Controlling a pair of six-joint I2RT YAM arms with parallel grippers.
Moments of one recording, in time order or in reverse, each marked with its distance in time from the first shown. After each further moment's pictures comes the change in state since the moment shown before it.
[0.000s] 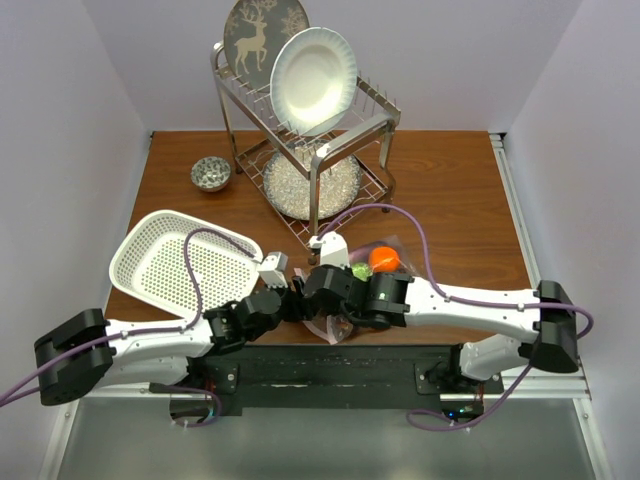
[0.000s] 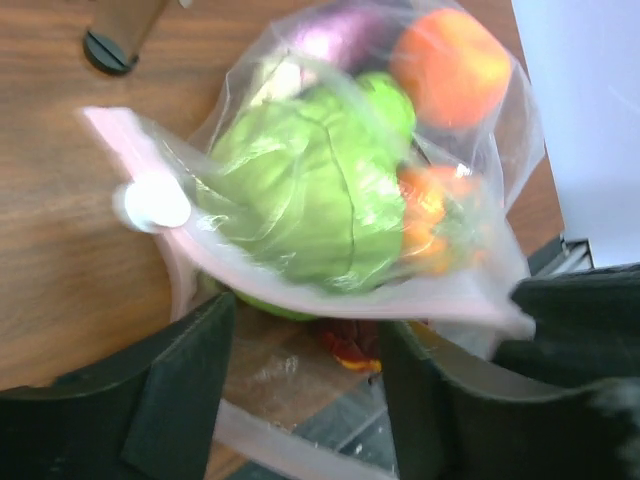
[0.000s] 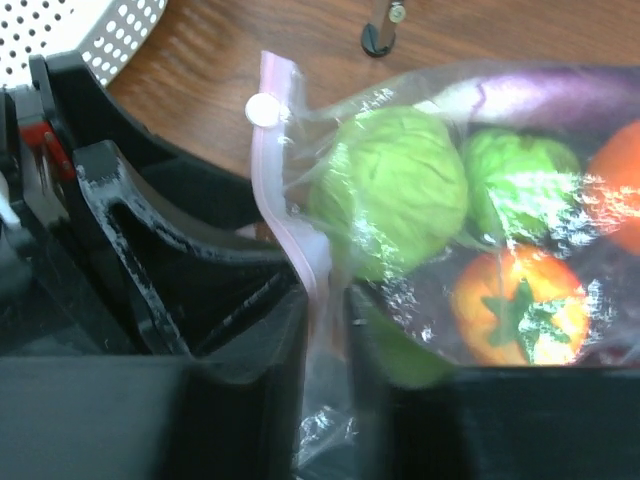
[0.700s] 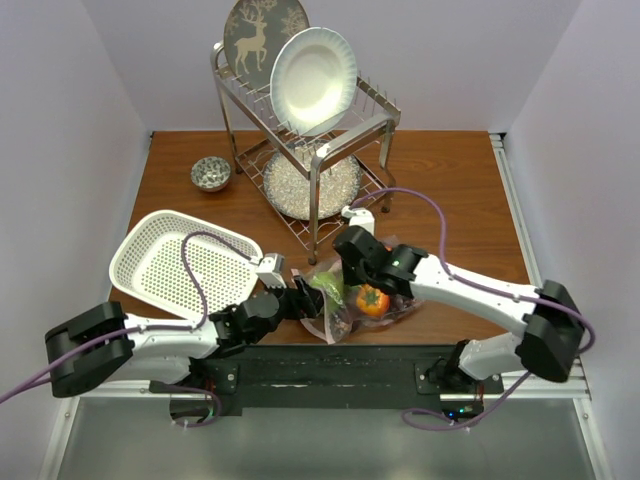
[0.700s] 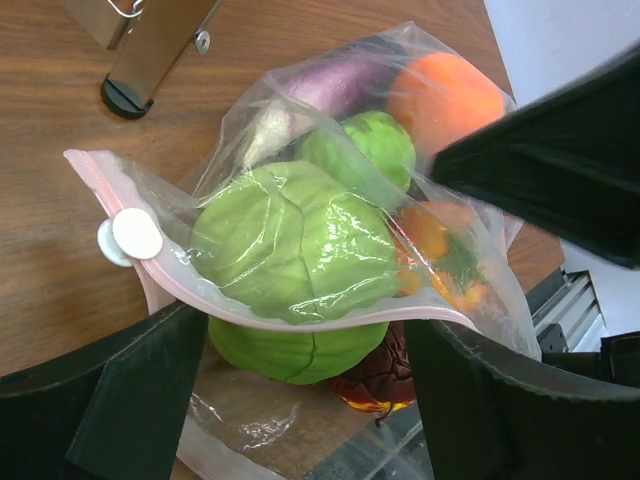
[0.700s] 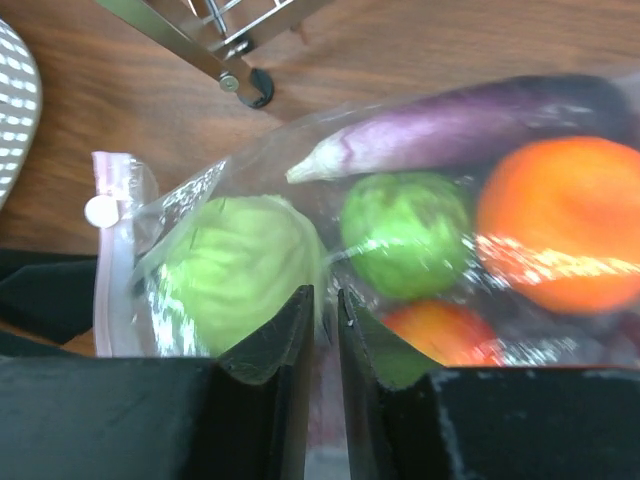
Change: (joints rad) left arm 0.000 0.097 -0.069 0.253 -0.077 0.039; right arm -0.335 -0.058 -0.140 0.134 -0.190 -0.063
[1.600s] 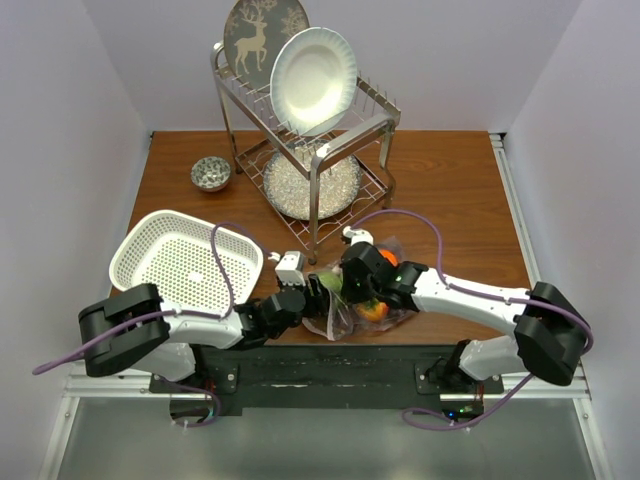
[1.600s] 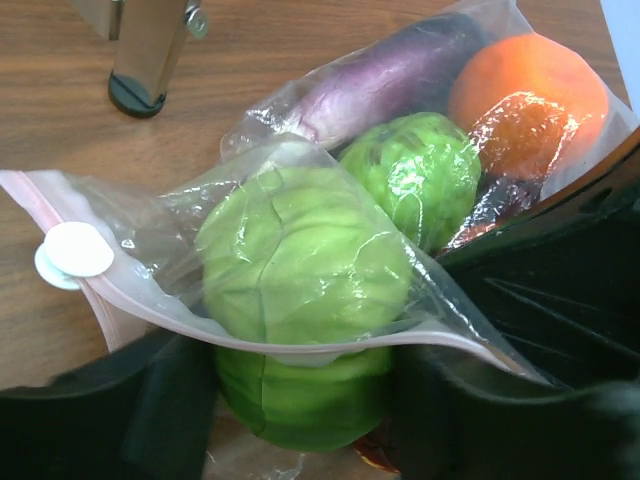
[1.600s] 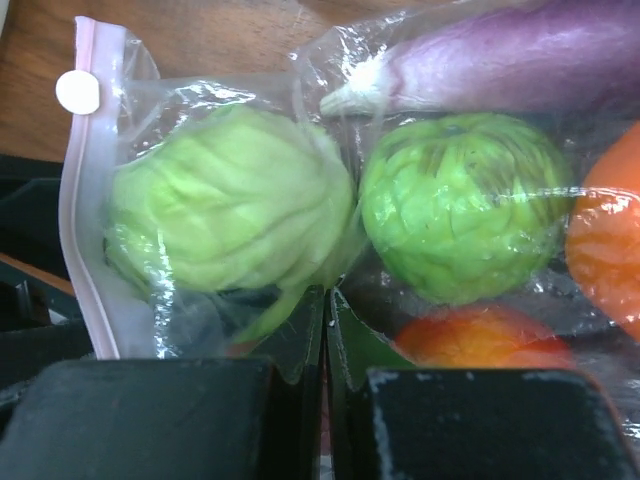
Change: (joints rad) left arm -0.035 0.226 0.151 -0.069 -0.085 0.046; right arm -0.019 0.004 -0.221 0.219 -0.215 -0.005
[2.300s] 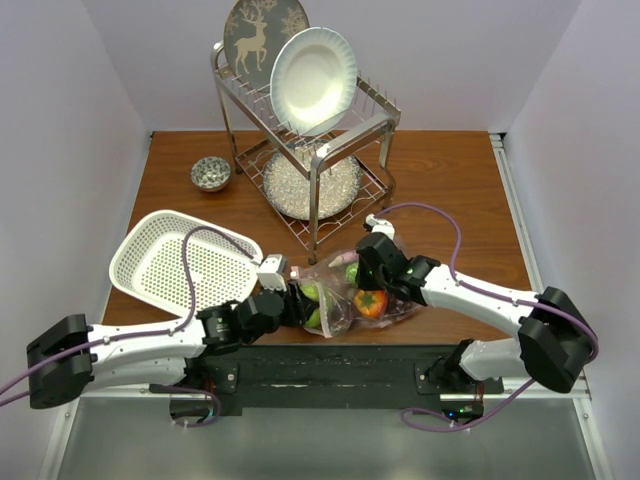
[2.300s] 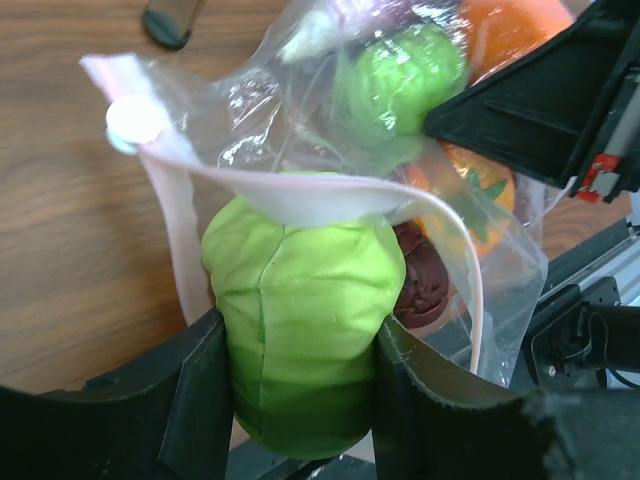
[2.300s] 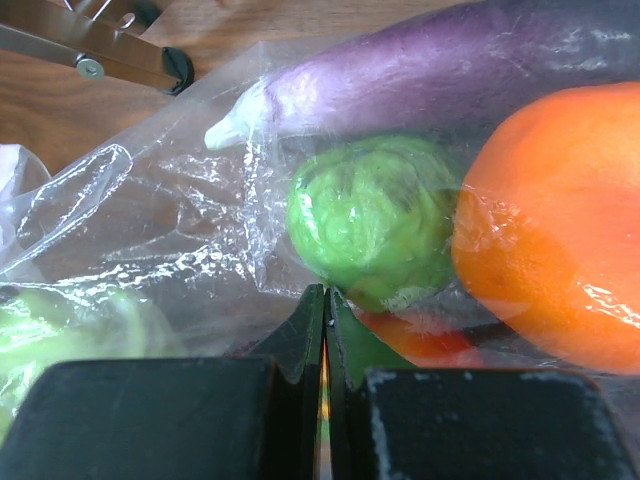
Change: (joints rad) left arm -0.005 -0.392 -0.023 -0.424 0.092 -0.070; right arm -0.124 -0.038 -0.028 0.003 0.077 0.055
